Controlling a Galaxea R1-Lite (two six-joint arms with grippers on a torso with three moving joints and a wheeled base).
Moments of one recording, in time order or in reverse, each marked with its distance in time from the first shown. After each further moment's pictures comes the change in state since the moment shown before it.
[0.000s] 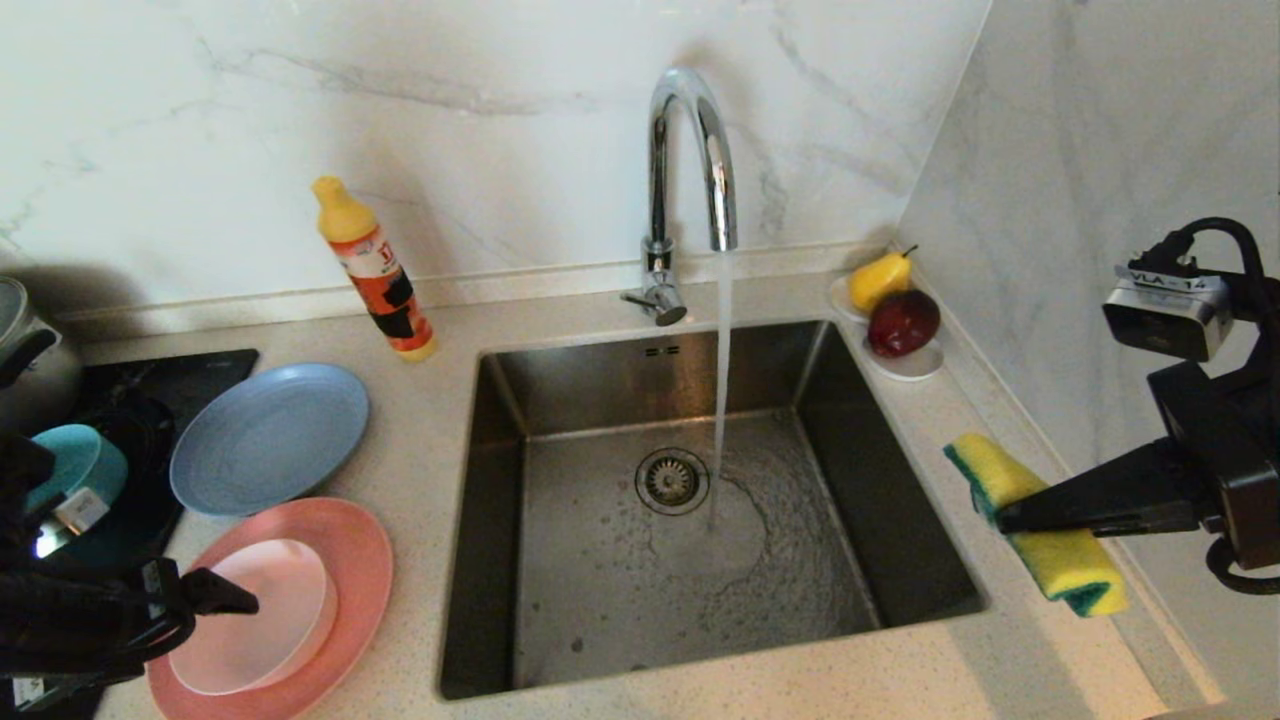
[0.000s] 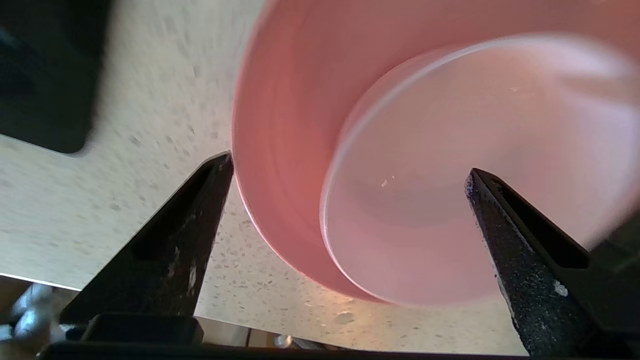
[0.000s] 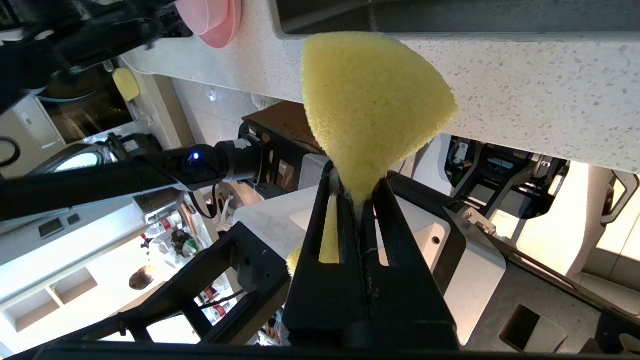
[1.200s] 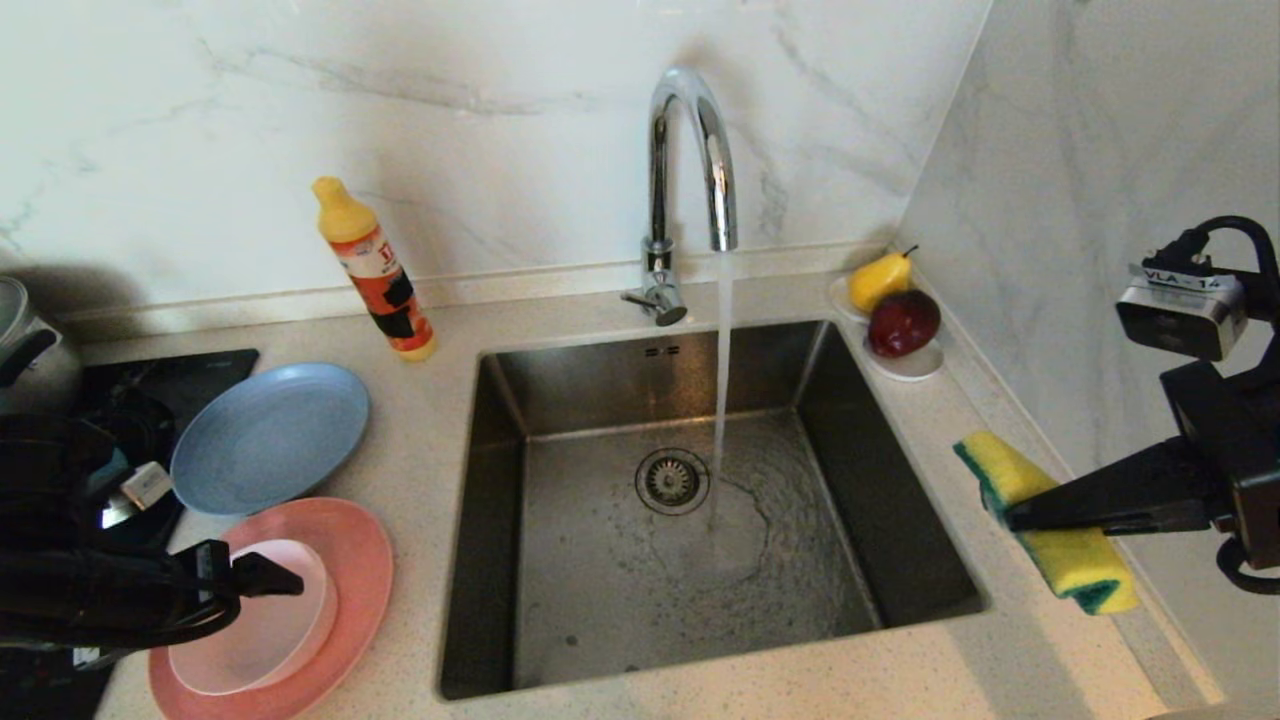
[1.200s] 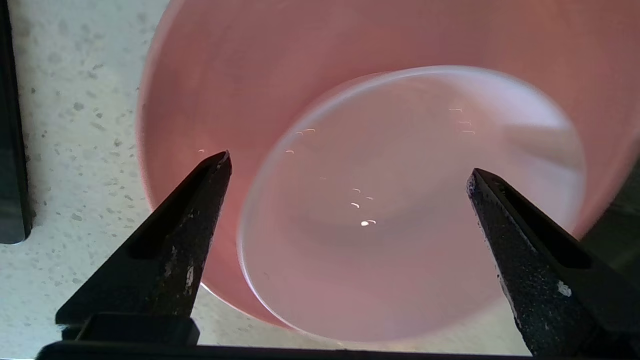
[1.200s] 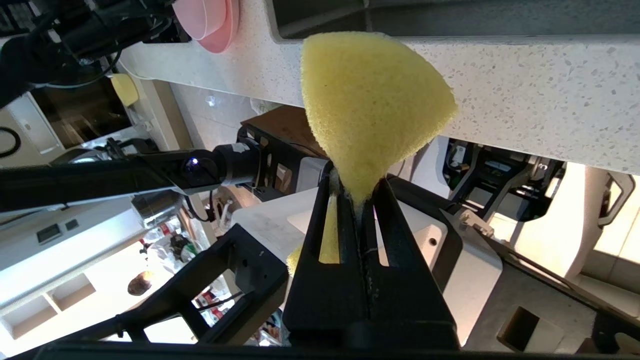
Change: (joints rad) left arm -0.094 0.070 0.000 -0.102 -0.004 0.068; right arm -0.017 -0.011 0.007 0.000 -0.001 -0.007
